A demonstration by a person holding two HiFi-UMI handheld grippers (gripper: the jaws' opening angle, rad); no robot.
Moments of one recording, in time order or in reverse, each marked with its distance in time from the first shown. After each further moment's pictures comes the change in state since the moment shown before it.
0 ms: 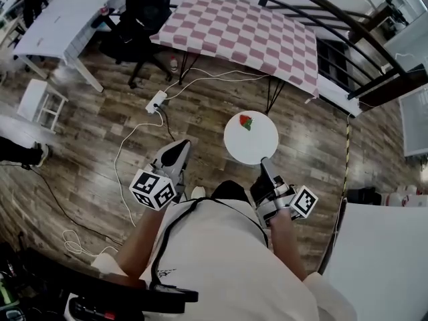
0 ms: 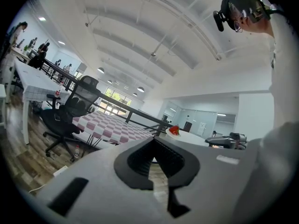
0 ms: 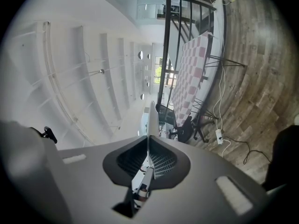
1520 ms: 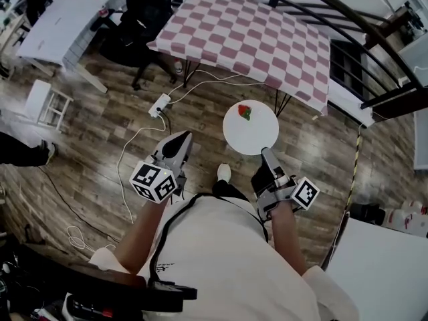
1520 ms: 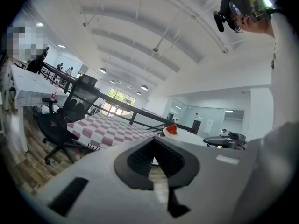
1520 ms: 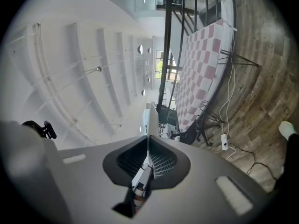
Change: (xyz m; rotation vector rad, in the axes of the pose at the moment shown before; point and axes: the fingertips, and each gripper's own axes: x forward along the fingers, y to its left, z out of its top) left arm 0.152 0.050 0.042 0.025 0.019 0.066; right arm 0.120 -0.026 0.130 0.012 0.071 0.027
